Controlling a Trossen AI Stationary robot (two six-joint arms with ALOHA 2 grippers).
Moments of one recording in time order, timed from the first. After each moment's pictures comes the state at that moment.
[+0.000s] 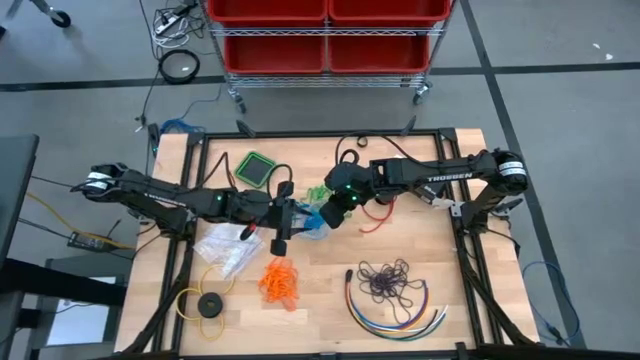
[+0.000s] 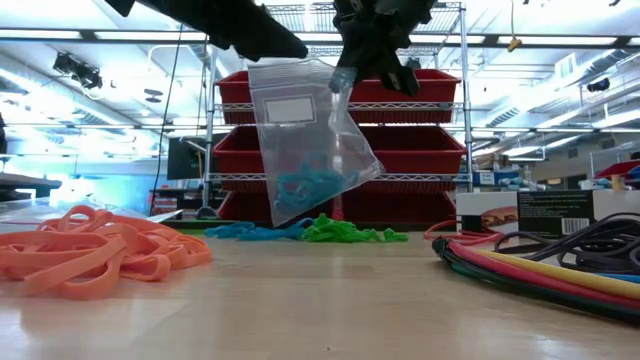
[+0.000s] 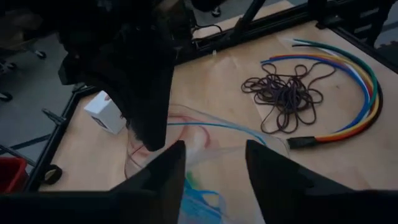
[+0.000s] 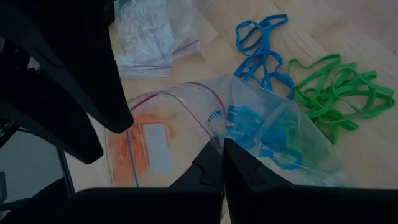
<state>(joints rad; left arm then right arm) -0.13 1.29 0.83 0.07 -0.14 0.25 -0.02 1.65 1.41 -0.59 -0.02 0.71</state>
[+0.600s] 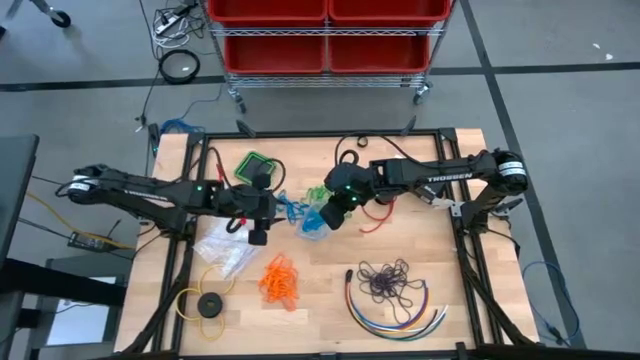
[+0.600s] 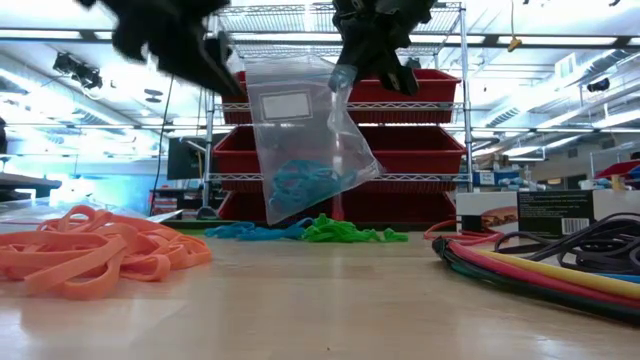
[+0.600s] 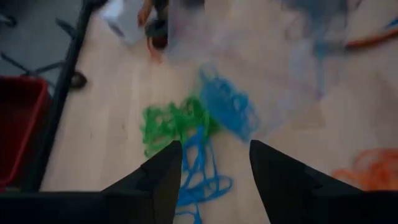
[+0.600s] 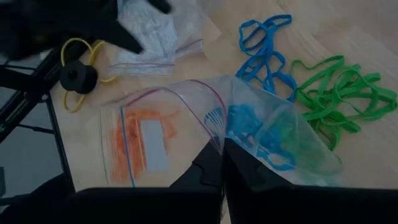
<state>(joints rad) -0.07 1.12 0.79 -0.35 -0.22 0.20 -0.02 1.65 1.41 -0.59 -0.03 0.69</state>
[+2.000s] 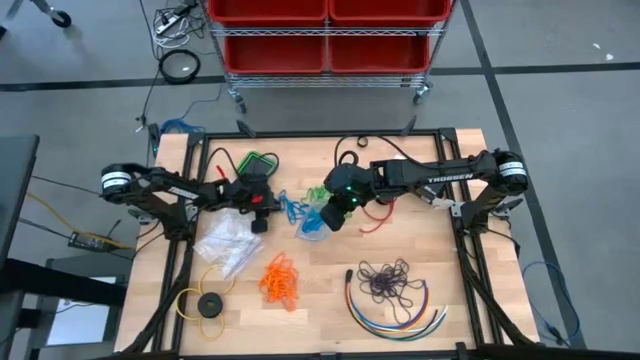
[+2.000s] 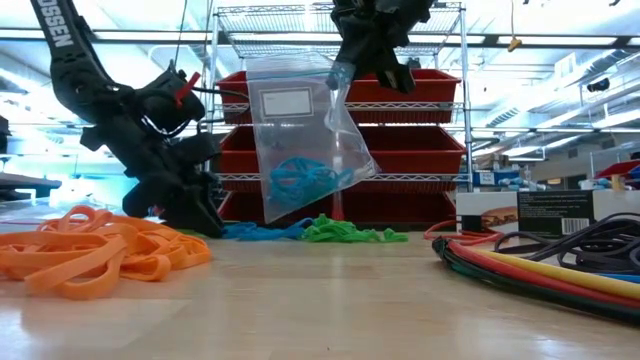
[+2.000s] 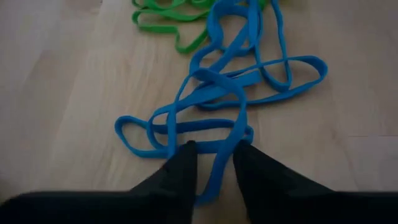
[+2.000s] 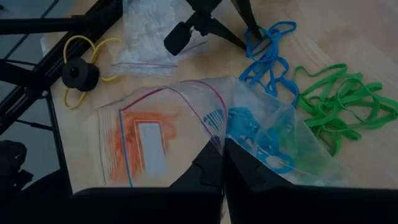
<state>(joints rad) 0.34 1.47 0.30 0.39 0.11 0.31 -0.01 1.65 1.41 -0.58 -0.02 0.65</state>
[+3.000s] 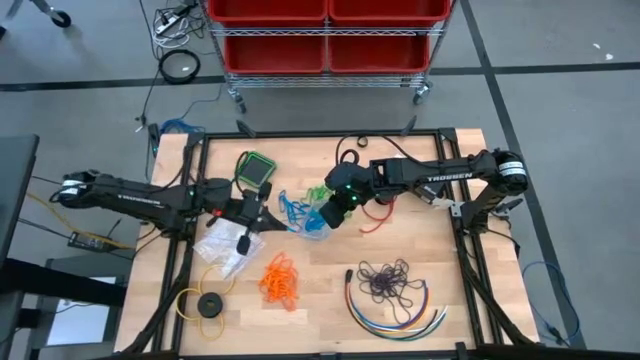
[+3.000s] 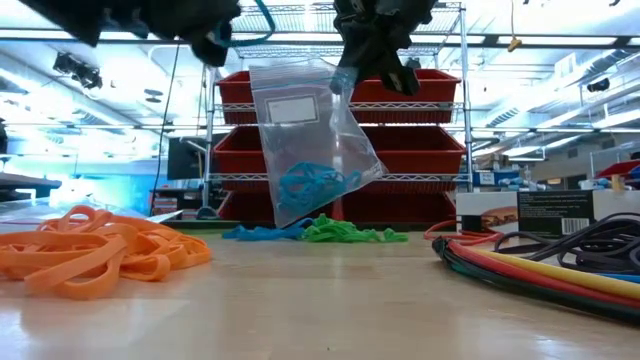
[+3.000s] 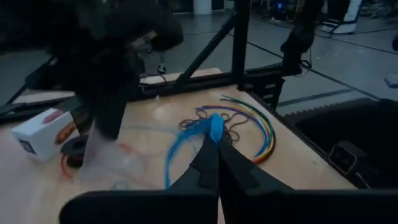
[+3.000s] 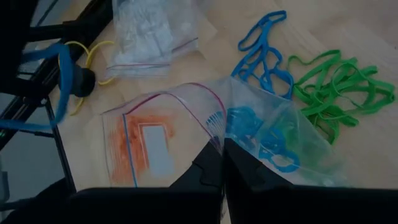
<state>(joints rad) -0.04 0.97 0.54 0.26 0.25 0.07 -0.02 1.65 1.41 -0.60 -0.03 0.72</state>
